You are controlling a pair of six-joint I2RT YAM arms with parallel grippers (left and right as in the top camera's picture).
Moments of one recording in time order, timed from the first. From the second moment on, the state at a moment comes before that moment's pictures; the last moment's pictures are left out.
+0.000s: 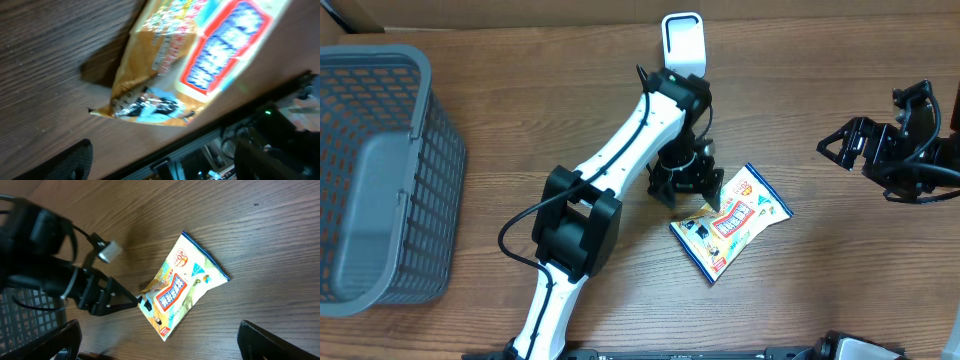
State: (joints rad) left arm -0.58 2.29 2.01 -1.55 0.48 -0.23; right arm -0.27 1.40 1.57 -1.44 -0.56 0.07
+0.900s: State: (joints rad) left arm -0.52 2.29 1.66 -1.23 0.71 -0.13; right arm -0.27 1.41 1.57 -1.40 -0.56 0.07
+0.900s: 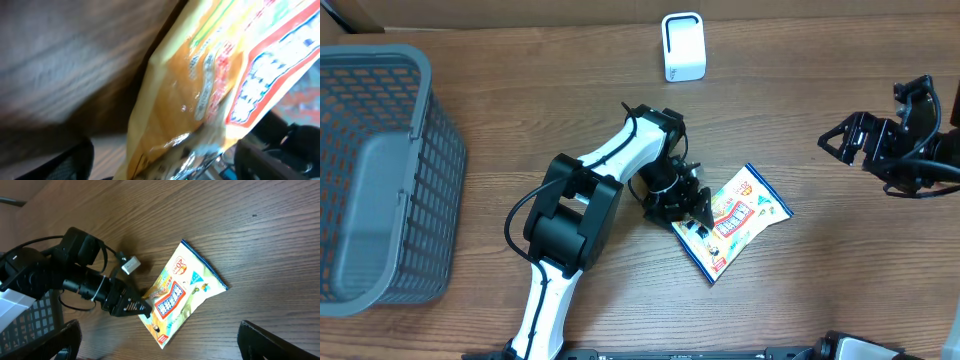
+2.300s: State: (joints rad) left arm -0.44 2.26 2.14 -1.54 0.38 -0.31; right arm -0.09 1.51 0.91 -0.81 -0.59 0.34
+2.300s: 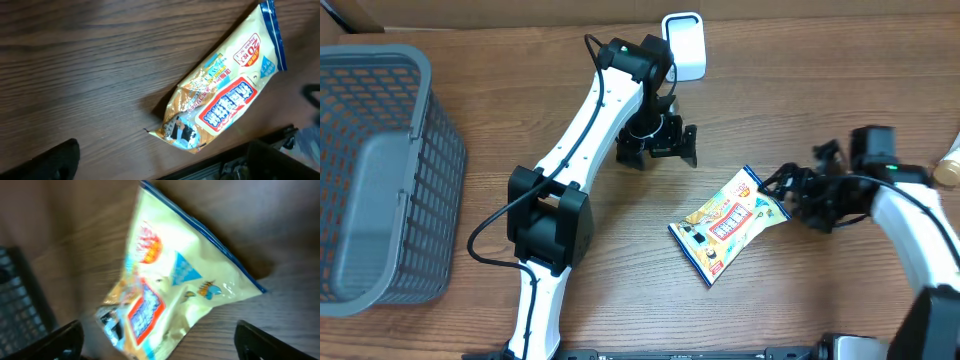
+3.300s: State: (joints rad) left arm -0.44 2.26 2.10 -1.52 0.32 -0.32; right arm 0.00 1.74 0.92 -0.66 -0.46 0.56
